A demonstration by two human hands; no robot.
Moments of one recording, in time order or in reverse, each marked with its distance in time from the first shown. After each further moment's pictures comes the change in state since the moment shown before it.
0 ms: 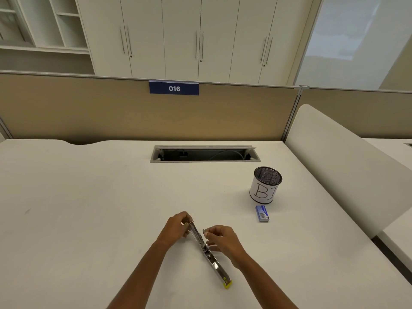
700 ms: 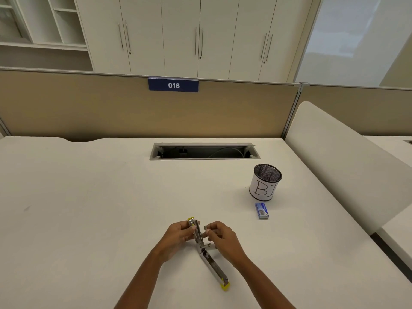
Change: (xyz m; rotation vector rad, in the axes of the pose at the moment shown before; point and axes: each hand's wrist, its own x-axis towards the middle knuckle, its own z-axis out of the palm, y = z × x) left_hand -0.019 -0.015 0.015 -0.778 -0.213 -0.139; right_hand -0.002 0.011 0.002 -0.195 0.068 -0.144
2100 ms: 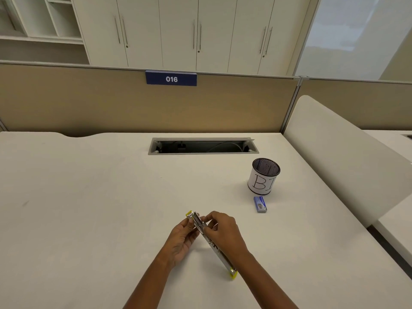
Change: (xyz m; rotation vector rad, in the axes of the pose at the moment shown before) left_hand -0.004 -0.018 0.023 -0.463 0.118 0.034; right_hand -0.022 -0.043 -0.004 -0.363 0.147 -0.156
